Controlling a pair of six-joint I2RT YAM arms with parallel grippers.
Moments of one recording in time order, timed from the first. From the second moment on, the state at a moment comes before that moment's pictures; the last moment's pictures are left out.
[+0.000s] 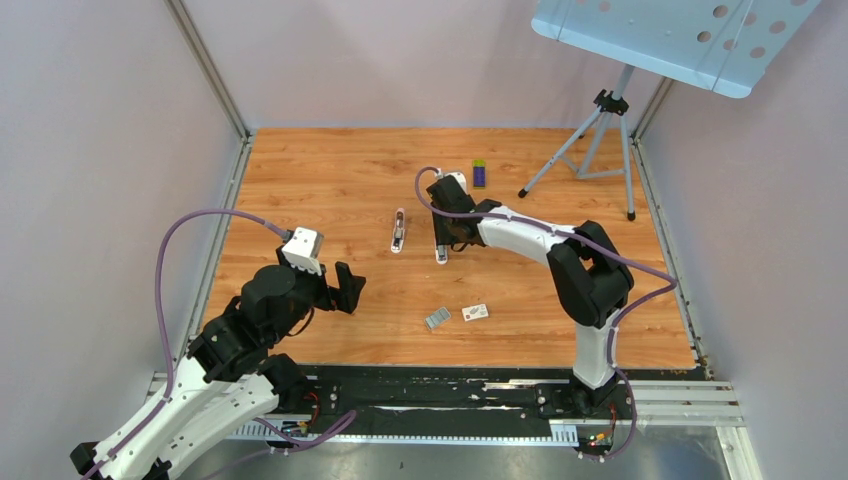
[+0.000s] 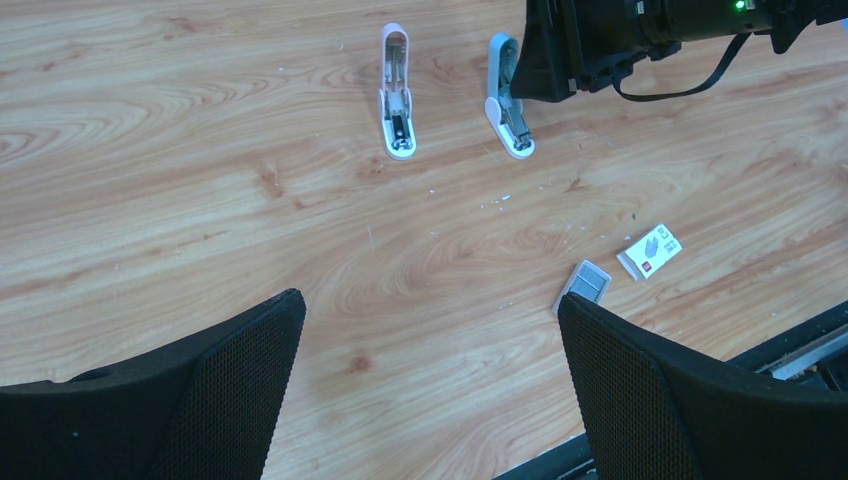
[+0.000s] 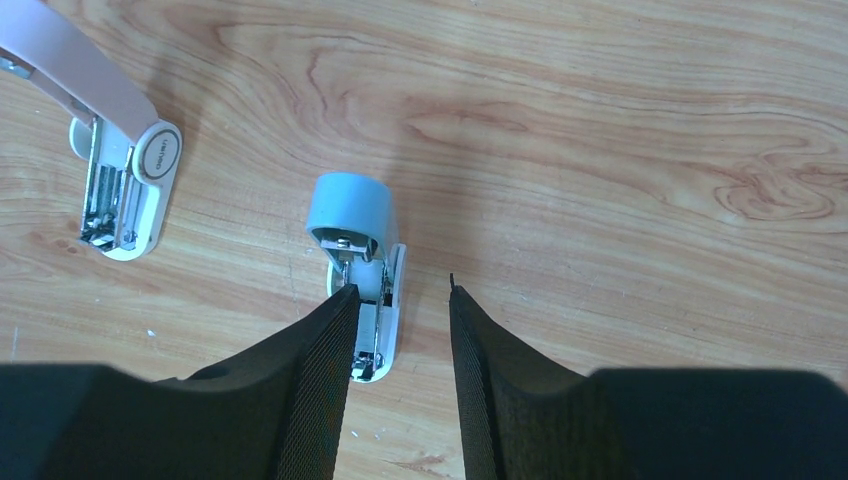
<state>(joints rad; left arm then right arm) -0.74 0.44 0.67 -0.58 -0.28 -0.31 0.70 1.91 1.35 -0.35 0.24 0.42</state>
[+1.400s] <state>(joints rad) -0.74 0.44 0.67 -0.58 -0.29 -0.31 0.70 1.91 1.27 -0.27 0.21 0.42</state>
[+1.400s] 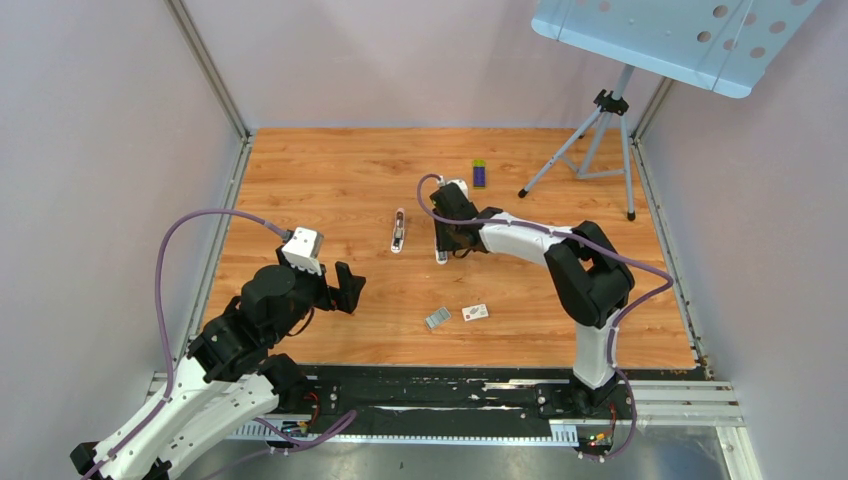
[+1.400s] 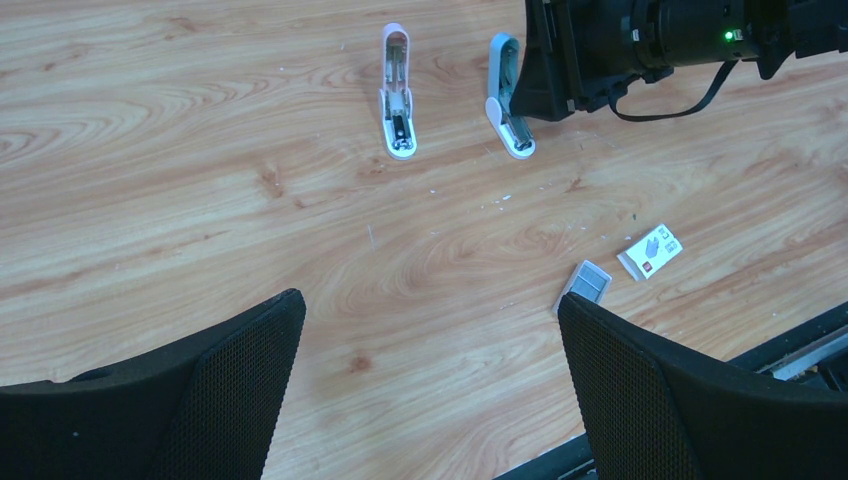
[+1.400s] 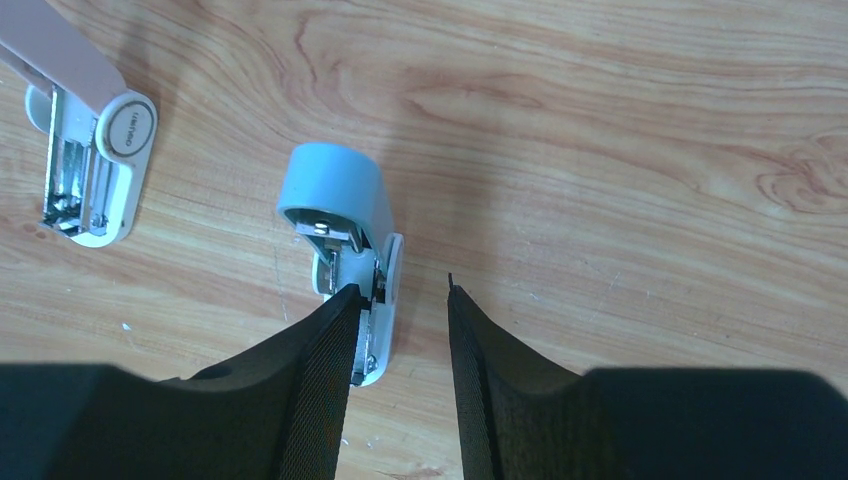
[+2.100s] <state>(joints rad) -0.74 0.57 0.67 -0.53 -0.25 -0.31 0.61 1.81 1.29 -0.28 -0.02 0.32</state>
